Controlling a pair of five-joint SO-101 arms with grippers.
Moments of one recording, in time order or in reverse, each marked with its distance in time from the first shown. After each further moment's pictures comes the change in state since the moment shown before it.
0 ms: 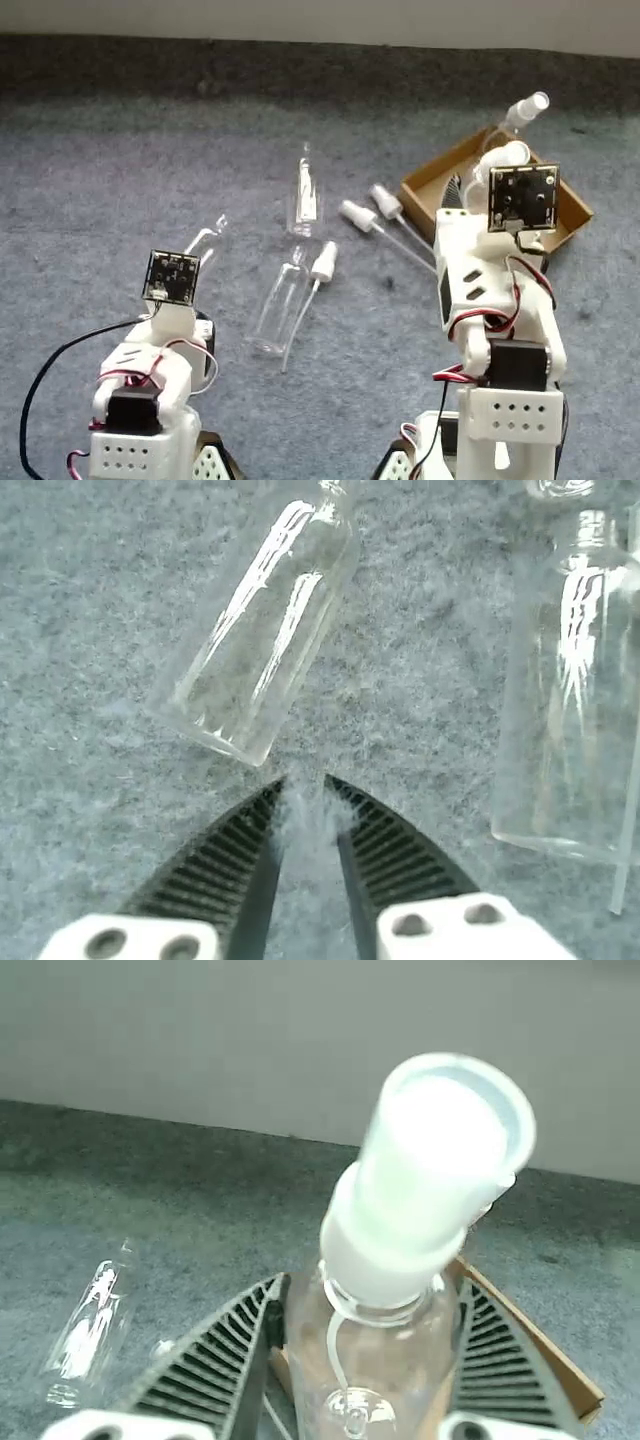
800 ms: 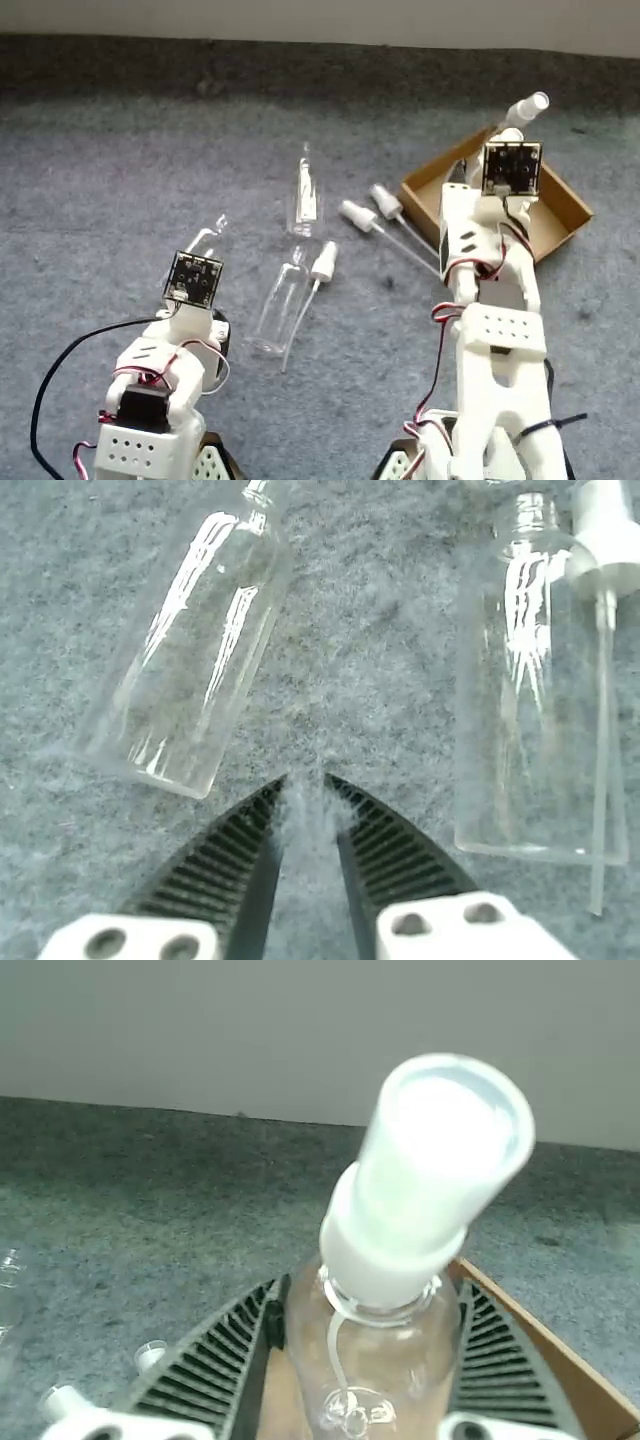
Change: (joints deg) left arm 5.9 -0.1 5.5 -6.5 0.0; right arm 4.2 28.5 6.7 -33.6 0.0
